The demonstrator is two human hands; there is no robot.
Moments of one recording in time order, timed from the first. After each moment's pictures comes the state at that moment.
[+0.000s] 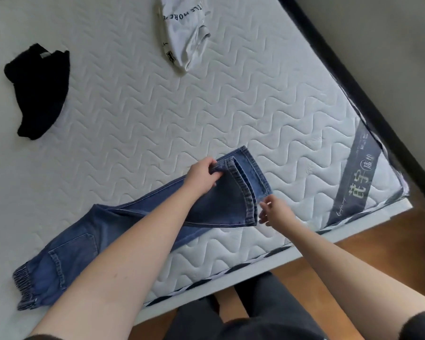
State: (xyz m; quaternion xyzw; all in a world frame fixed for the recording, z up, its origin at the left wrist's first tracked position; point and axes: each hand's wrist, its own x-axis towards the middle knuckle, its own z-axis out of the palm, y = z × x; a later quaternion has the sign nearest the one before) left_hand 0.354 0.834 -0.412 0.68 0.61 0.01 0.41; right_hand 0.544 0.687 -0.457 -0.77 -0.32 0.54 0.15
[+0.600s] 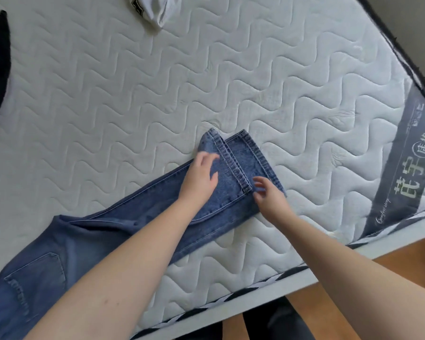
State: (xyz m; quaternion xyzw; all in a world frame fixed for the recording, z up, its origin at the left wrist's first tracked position) left_hand 0.365 0.852 -0.568 0.78 0.53 0.02 0.32; right_hand 0.544 0.745 -0.602 -0.76 -0.35 0.51 0.19
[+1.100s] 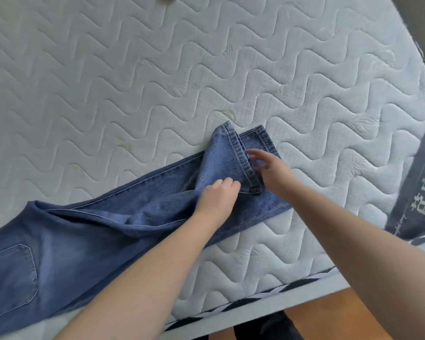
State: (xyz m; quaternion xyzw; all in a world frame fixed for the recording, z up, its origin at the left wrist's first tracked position) left_hand 0.367 0.811 -0.596 0.87 0.45 -0.12 0.16; right_hand 0.547 0.825 -0.618 -0.72 -0.44 0.50 0.17
